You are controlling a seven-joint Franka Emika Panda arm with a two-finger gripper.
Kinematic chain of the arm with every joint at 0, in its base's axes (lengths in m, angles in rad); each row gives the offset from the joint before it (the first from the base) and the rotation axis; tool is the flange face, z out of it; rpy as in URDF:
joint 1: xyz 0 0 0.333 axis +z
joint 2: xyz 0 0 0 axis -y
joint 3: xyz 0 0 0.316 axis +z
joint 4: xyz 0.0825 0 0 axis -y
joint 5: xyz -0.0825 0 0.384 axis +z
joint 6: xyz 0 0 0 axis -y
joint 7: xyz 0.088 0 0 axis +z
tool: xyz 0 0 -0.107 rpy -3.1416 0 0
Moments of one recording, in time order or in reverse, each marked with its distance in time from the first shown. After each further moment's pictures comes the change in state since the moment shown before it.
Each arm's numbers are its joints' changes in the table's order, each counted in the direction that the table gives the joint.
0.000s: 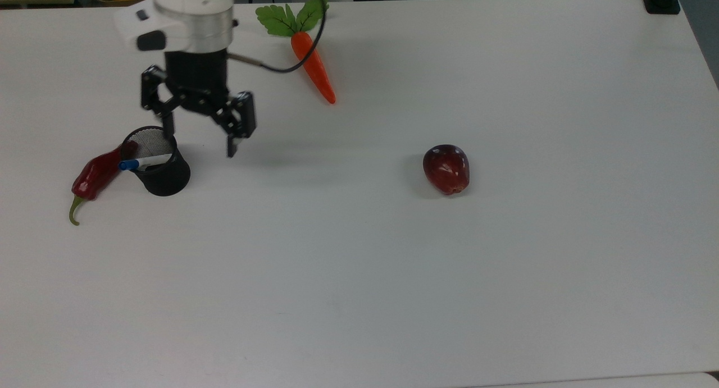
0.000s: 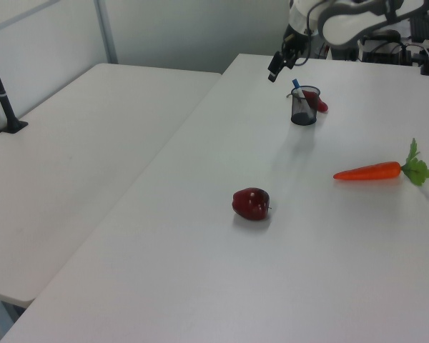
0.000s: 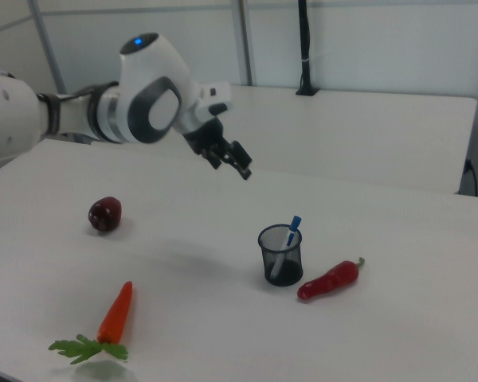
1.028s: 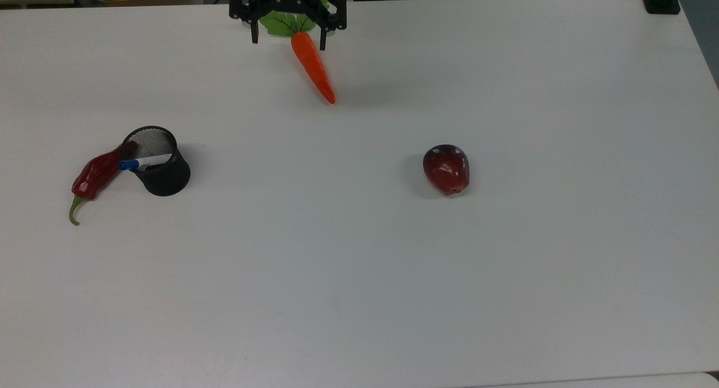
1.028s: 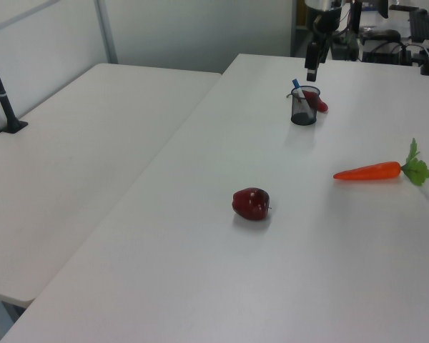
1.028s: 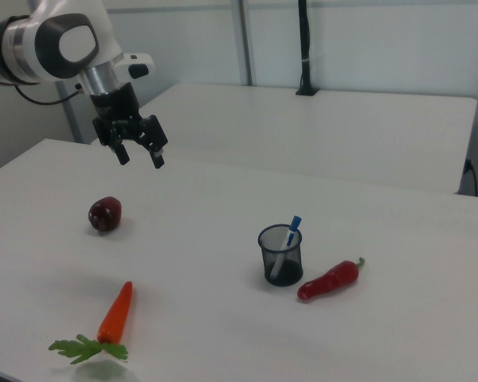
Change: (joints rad) arm 0.147 0.205 0.043 0.029 0.026 -0.581 0.118
